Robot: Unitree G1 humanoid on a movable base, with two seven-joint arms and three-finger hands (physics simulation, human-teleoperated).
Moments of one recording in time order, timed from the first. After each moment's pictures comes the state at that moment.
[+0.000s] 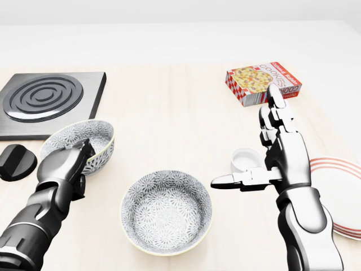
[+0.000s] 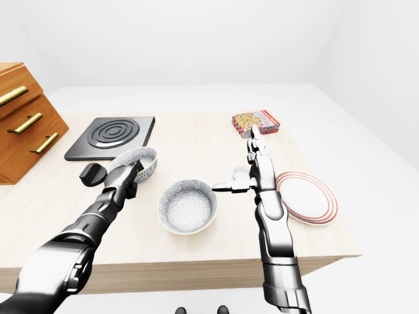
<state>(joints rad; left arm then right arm) -0.83 0.28 -0.05 1.33 0.99 -0.09 0.28 -0.25 -0.10 -0.11 -0.04 0.06 0.09 0.08</state>
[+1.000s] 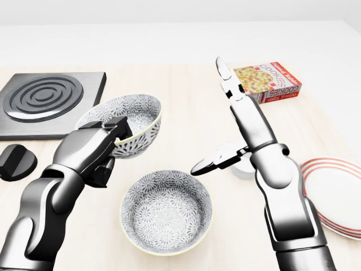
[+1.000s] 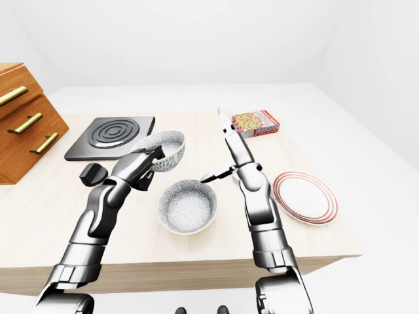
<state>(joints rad) -0.44 0.20 0.00 0.20 1.03 -0.09 -0.32 -0.51 -0.12 -0.02 0.15 -0.35 0.09 0.20</state>
